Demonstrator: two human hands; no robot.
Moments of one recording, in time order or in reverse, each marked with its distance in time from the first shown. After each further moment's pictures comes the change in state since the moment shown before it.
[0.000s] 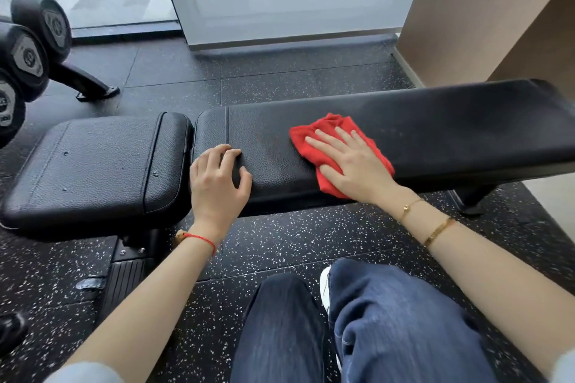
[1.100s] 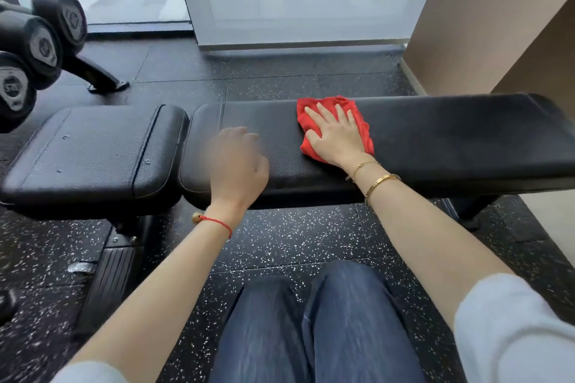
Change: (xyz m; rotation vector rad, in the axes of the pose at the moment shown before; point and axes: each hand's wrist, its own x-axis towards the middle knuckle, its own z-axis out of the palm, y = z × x) left_hand 0.009 0.059 0.000 0.023 -0.068 -0.037; right_hand 0.061 0.014 0.005 -0.067 -0.037 0.270
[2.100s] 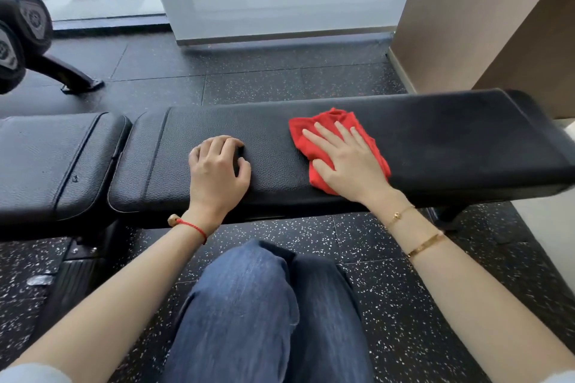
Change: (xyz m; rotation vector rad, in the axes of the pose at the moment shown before) left_hand 0.017 0.069 0.047 0.004 -0.043 0.008; right_hand -0.052 0.116 -0.023 0.046 0.048 -0.208
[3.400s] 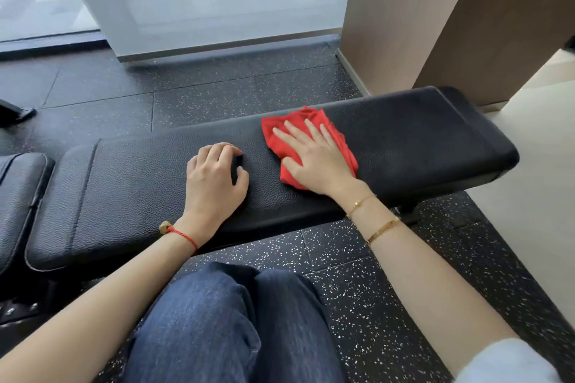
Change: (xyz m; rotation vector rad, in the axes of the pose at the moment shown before) left_hand 0.035 0.074 0.036 -0.055 -0.124 0.138; right_hand 0.017 0.050 -0.009 0.005 -0.006 0.114
